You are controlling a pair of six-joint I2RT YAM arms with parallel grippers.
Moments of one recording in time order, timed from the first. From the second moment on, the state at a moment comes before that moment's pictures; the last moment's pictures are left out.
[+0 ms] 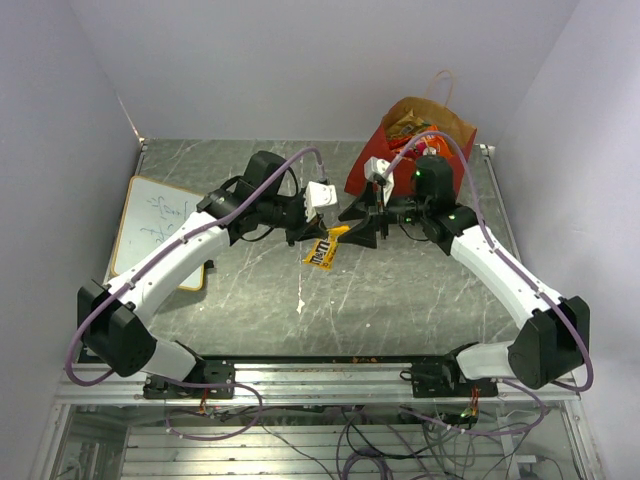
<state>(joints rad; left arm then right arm) -0.64 1.43 1.34 -0.57 0.68 0.52 0.41 1.34 1.11 -0.16 -1.10 -0.23</state>
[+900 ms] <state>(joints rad) -0.65 1.40 1.31 -0.56 0.67 0.52 0.41 1.37 1.07 -0.18 -1.09 -0.26</state>
